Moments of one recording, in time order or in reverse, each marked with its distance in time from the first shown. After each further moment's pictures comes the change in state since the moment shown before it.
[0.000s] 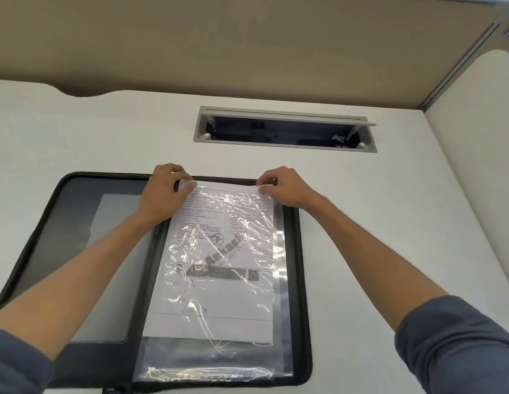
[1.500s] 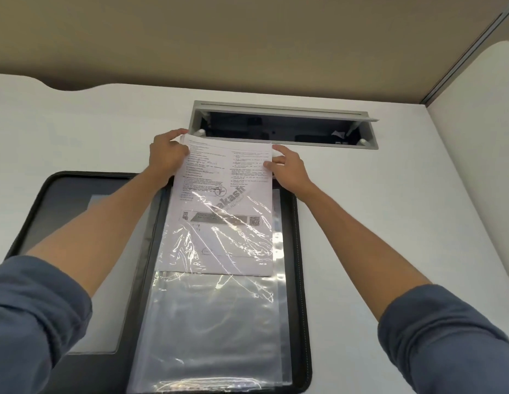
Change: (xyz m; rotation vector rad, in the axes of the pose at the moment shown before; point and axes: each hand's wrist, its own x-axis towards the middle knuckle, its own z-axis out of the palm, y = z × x) left_hand 0.087 0.017 0.010 -0.491 0.083 -0.492; right_hand 0.034 0.012 0.000 0.417 0.287 0.190
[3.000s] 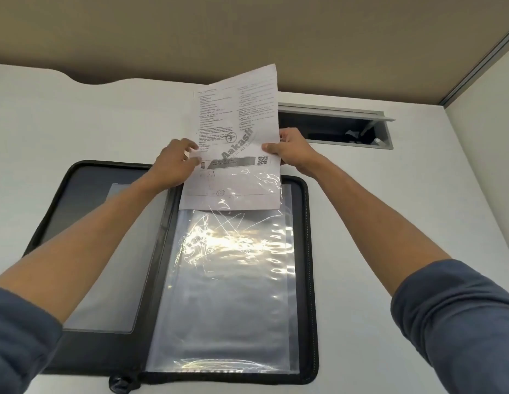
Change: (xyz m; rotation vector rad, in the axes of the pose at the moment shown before) left_hand -0.050 0.000 -0.036 0.466 -0.173 0.202; right_hand 0.009 -0.053 -0.003 0.073 -0.306 -0.032
